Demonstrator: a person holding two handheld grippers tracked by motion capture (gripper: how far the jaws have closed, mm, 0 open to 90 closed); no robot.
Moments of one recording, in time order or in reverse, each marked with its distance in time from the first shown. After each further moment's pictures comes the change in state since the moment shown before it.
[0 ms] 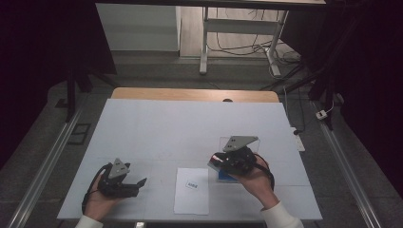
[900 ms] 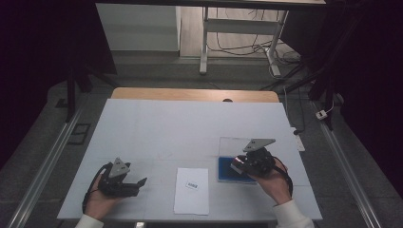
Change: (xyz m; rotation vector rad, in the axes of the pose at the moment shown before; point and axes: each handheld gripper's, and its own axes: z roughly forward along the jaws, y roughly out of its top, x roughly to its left) left arm 0.002 0.000 0.002 0.002 -0.004 -0.007; right arm -0.037 -0.052 -0.013 0.121 -0.113 0.106
